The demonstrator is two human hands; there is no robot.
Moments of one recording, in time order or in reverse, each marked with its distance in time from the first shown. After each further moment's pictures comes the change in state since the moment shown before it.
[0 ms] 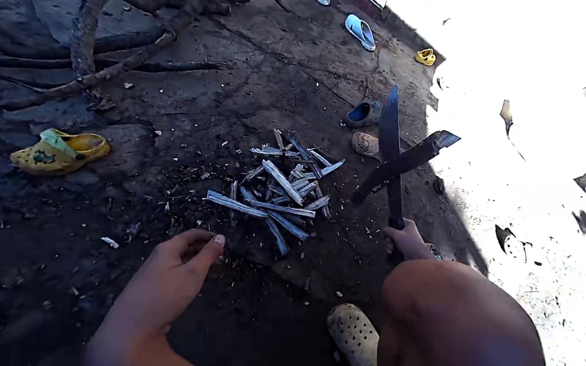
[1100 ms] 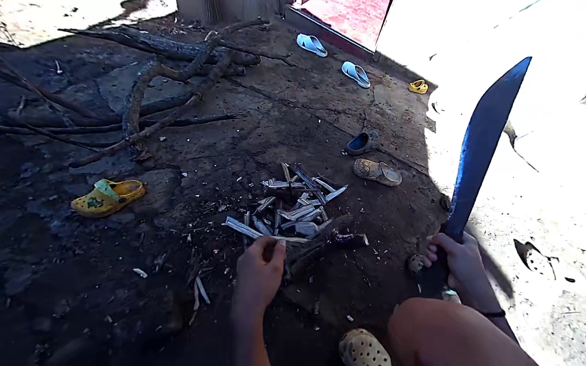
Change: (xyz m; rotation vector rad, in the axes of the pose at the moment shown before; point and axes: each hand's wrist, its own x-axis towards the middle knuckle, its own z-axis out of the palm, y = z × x) left_hand 0.022 0.045 0.078 0.008 0.051 0.139; right_hand -0.053 -0.054 -0.035 0.369 0.149 -0.247
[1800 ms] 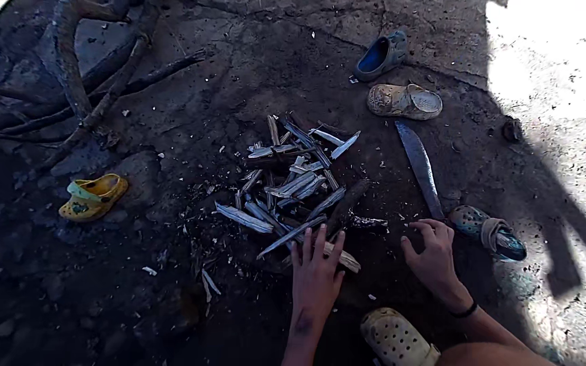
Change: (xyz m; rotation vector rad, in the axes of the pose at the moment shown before) left_hand -0.003 -0.070 0.124 0.770 -0.190 0.490; right_hand 0.007 0.161 0.006 -1.049 -0.077 -0.429
